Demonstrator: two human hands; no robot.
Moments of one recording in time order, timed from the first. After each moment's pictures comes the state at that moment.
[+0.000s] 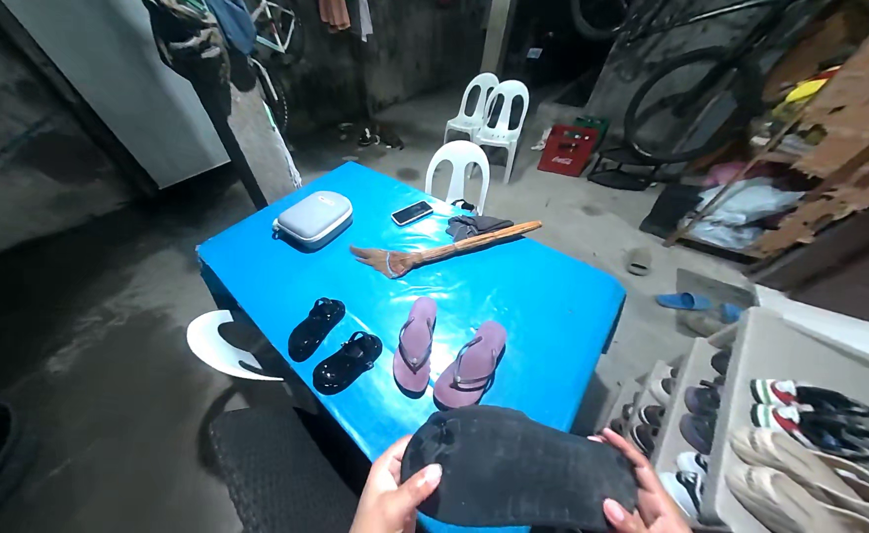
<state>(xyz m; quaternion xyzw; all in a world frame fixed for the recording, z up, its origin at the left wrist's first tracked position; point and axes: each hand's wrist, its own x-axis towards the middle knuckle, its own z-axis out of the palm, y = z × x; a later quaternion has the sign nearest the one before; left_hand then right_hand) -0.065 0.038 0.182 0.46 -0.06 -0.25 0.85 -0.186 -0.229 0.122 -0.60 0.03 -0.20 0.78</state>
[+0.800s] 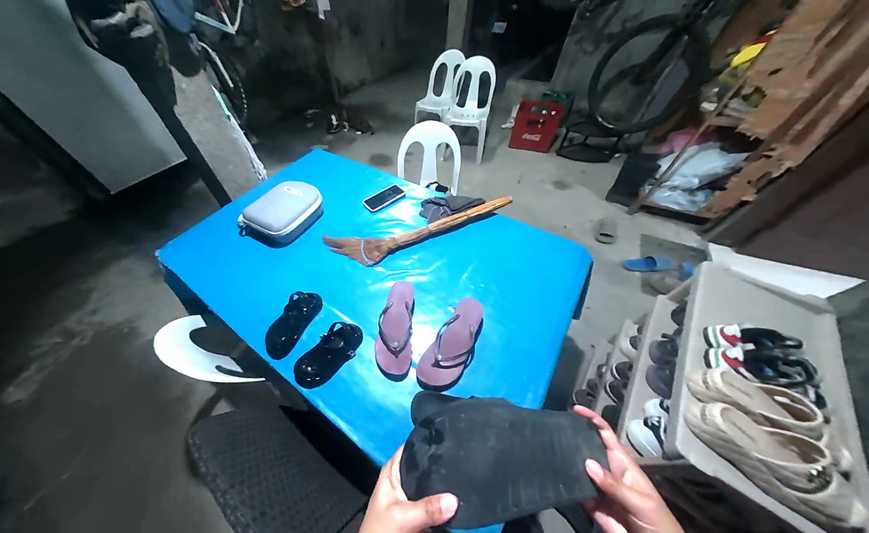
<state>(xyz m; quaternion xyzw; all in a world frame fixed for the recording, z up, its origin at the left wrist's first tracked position) -0.091 0.030 0.168 0.46 -0.03 -0.33 0.83 -0.209 -0.222 0.119 -0.47 0.13 -0.15 0.86</state>
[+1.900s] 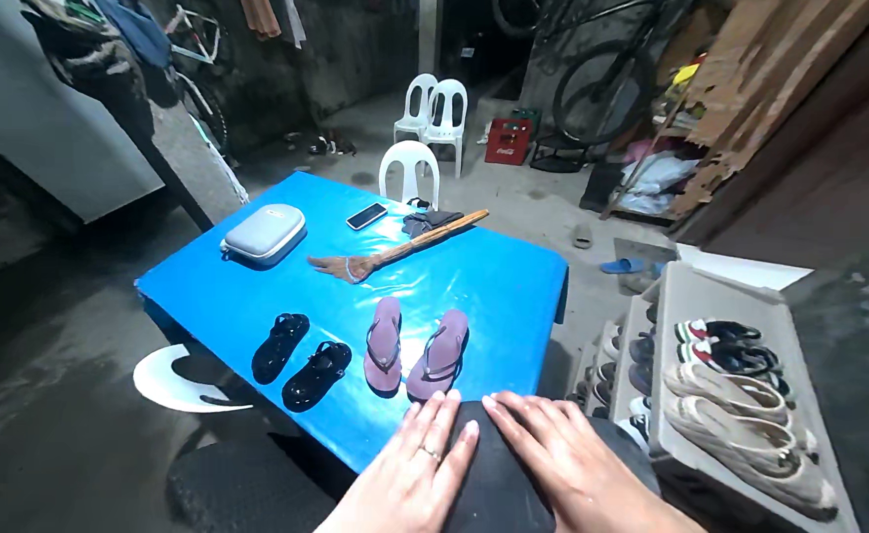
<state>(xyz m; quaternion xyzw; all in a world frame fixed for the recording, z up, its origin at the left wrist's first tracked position) -0.047 0.021 0.228 0.75 -0.63 0.08 0.19 -0.163 -0.202 0.214 -0.96 -0.12 -0.21 0.12</state>
